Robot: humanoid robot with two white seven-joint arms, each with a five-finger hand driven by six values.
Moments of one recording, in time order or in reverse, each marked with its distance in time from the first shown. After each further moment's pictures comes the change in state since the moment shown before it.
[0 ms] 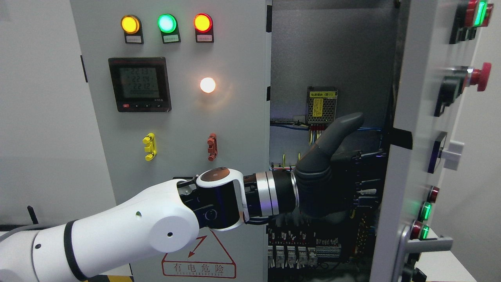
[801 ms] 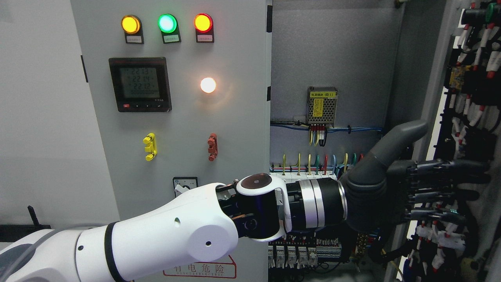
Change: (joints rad) left arm 0.006 -0.144 0.030 0.009 -0.031 0.014 0.056; right arm 0.000 0.000 0.000 0.000 0.000 0.000 0.000
